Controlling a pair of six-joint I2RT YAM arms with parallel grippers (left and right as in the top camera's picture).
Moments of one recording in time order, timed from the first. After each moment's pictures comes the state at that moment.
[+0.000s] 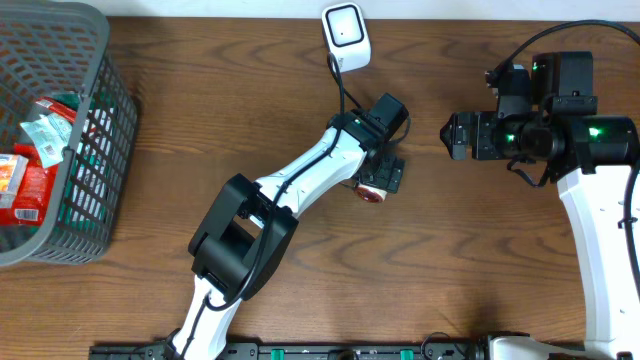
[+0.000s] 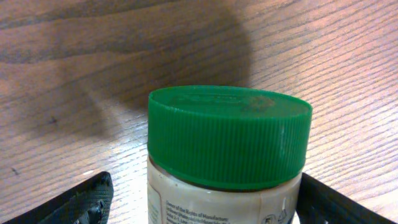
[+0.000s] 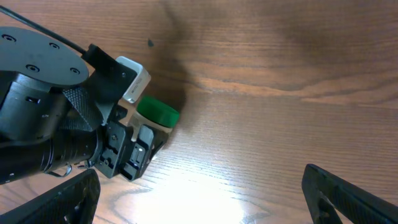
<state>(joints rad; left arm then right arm) -0.71 2.15 1.66 -0.82 0.10 -0.39 0.03 1.44 1.48 -1.10 -0.24 0.04</state>
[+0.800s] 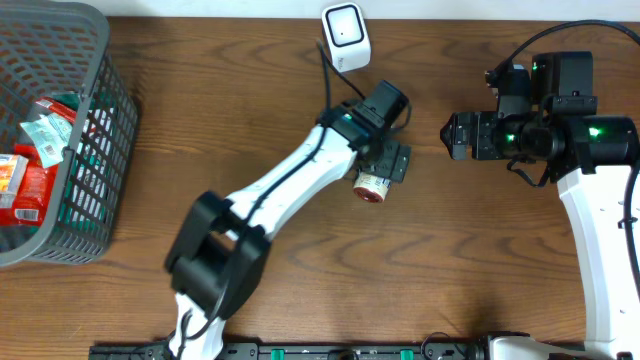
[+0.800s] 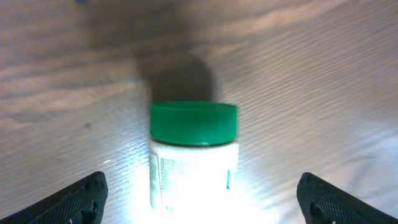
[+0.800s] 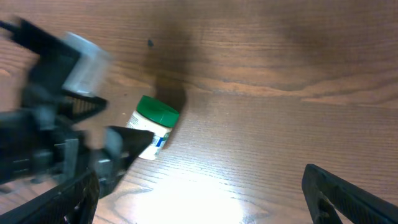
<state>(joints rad) -0.70 2.01 1.66 -0.81 0.11 -0.38 0.03 1.44 1.48 -1.10 -0.24 0.04</state>
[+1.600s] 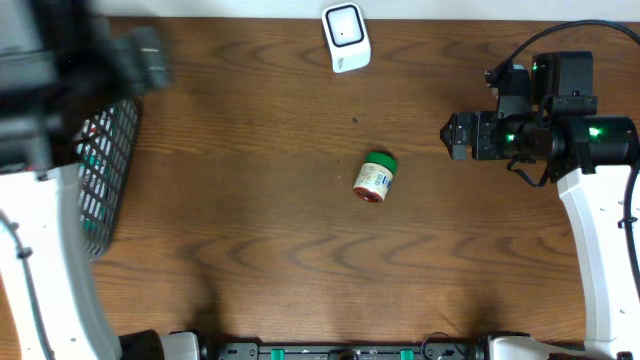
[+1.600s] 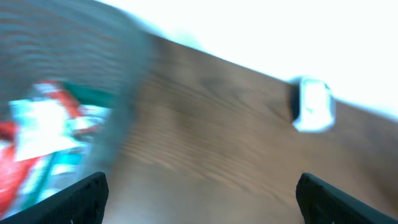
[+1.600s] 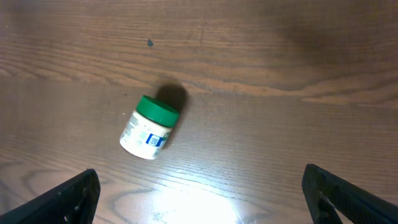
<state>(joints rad) 0.14 1.52 2.02 -1.23 0.11 -0.20 0.03 1.44 1.48 -1.10 -0.24 0.04</state>
